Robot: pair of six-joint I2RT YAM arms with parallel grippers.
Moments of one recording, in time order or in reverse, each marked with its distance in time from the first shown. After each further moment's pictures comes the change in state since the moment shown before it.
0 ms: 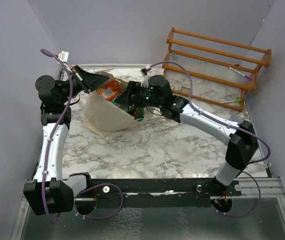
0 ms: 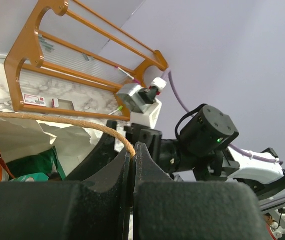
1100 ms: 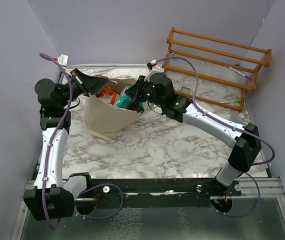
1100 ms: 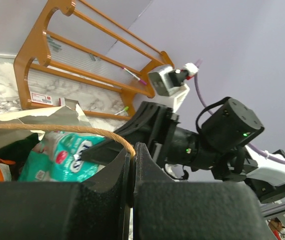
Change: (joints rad) left arm 0.000 -0.056 -0.029 -0.054 -0.022 0.041; right arm 0.038 0.010 0.074 -0.026 0.272 -0.049
